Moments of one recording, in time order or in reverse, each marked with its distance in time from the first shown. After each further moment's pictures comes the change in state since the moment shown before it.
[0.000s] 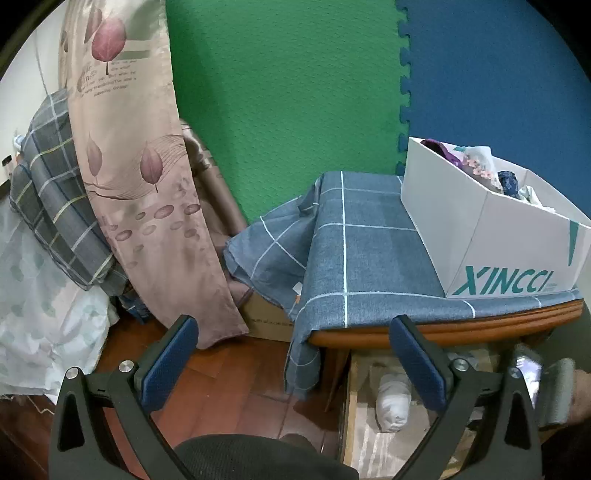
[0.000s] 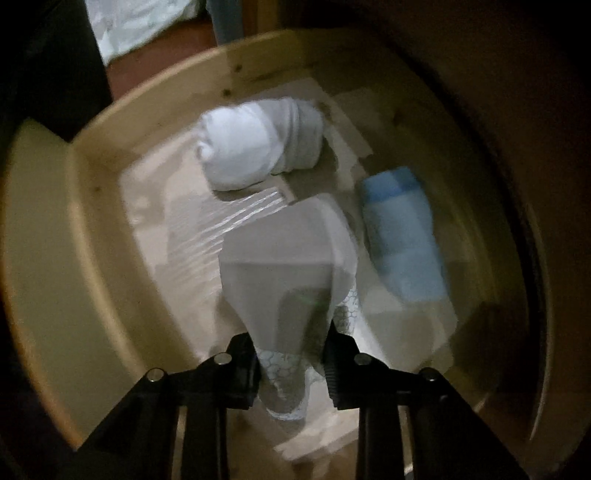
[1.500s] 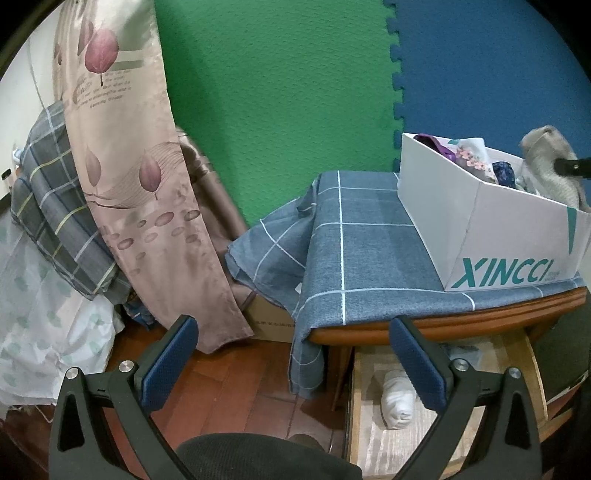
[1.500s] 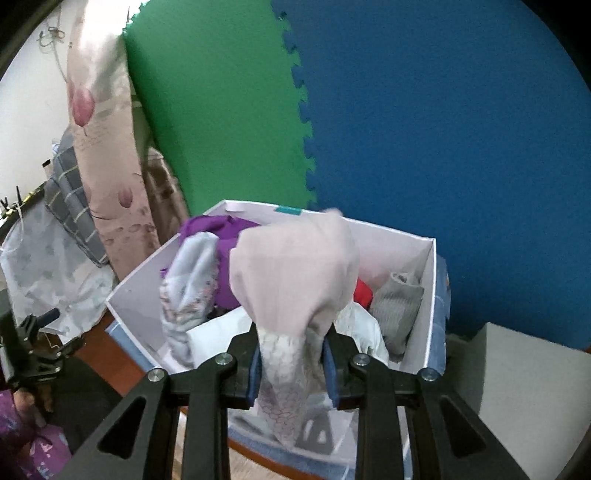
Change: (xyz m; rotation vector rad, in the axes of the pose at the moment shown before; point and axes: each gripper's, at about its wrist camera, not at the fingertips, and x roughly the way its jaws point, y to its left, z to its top) left arm -0.003 -0.010 -0.001 0.046 -0.006 0.021; right arm -0.269 -0.192 -0.042 0.601 -0.739 -0.108
